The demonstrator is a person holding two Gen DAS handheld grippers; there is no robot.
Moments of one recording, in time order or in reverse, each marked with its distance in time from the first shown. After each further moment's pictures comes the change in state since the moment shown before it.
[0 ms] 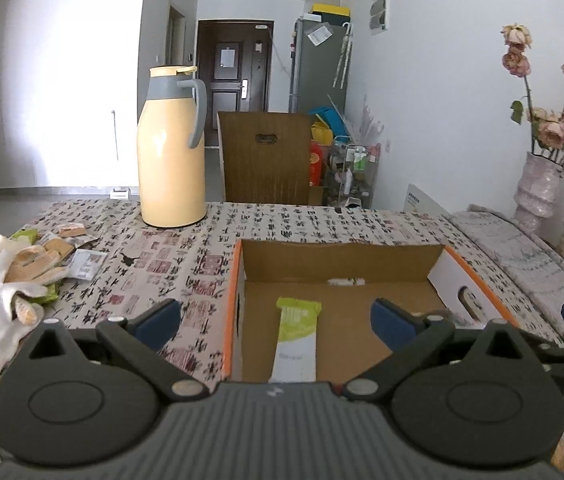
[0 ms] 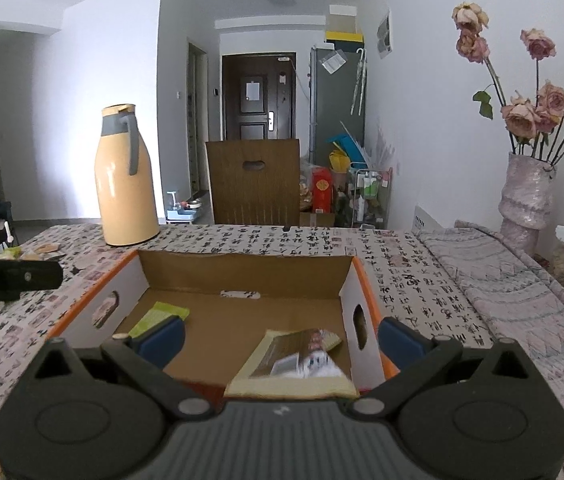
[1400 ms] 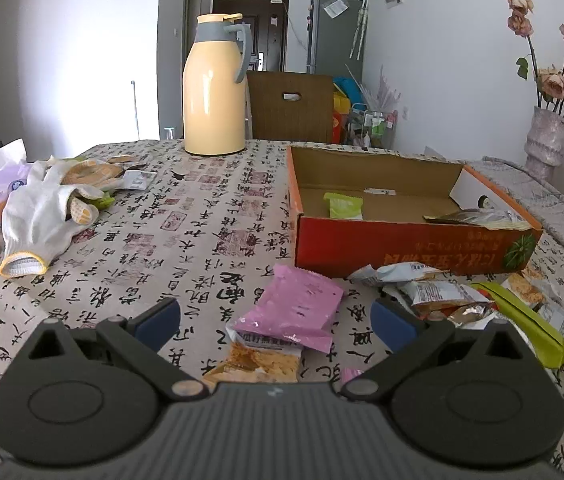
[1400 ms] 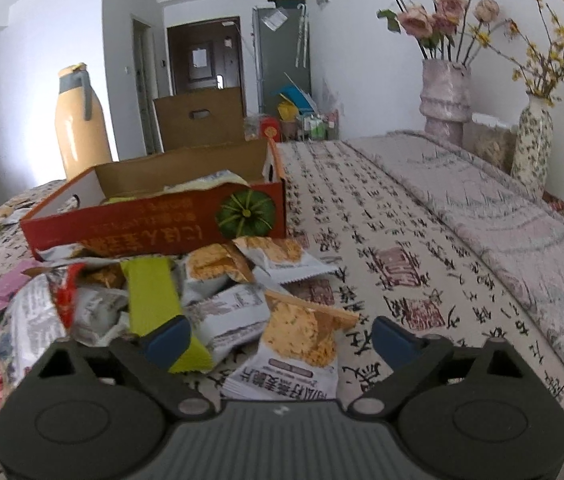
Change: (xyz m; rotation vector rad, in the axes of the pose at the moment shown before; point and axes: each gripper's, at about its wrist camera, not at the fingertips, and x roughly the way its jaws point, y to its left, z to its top) left arm -0.051 0.047 -0.100 -0.009 0.082 0.046; right arm -0.068 -0.050 -0.130 0.136 0.133 -0.111
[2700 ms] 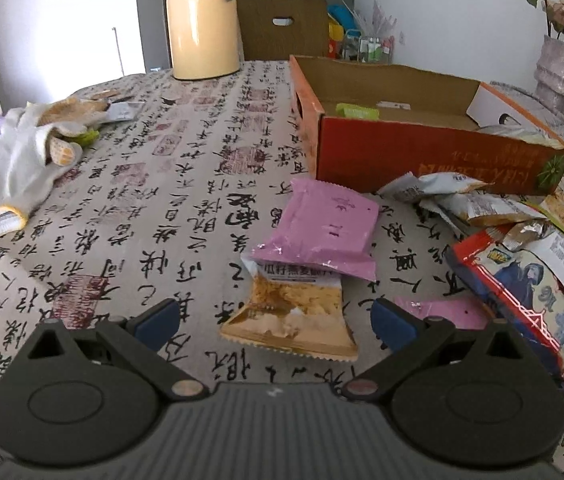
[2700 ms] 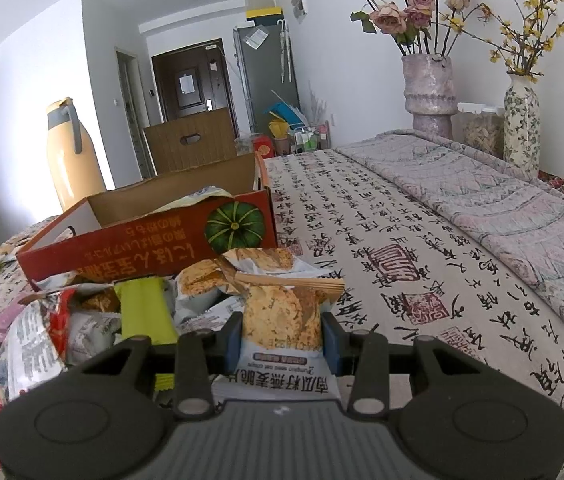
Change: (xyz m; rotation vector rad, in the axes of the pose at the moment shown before) left arm 0.050 0.018 -0.019 0.068 0.230 -0.004; right arm 0.005 -0.013 -0.008 0.095 -0.071 0.024
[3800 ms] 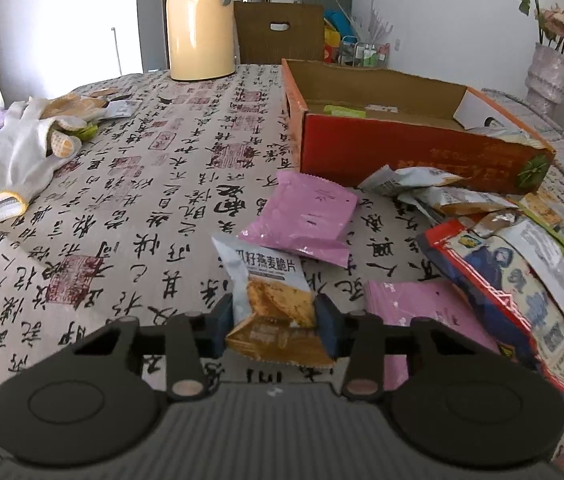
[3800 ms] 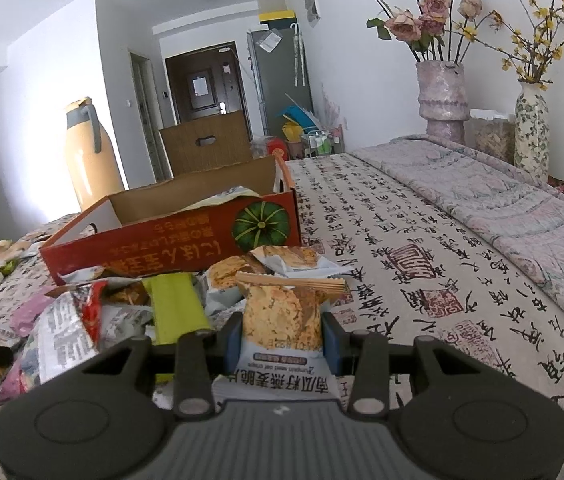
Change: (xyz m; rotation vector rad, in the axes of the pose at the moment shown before) left arm -0.020 -0.006 -0.015 -0.022 -0.027 -0.029; right arm -0.016 0.012 -0.005 -0.017 -0.012 0.040
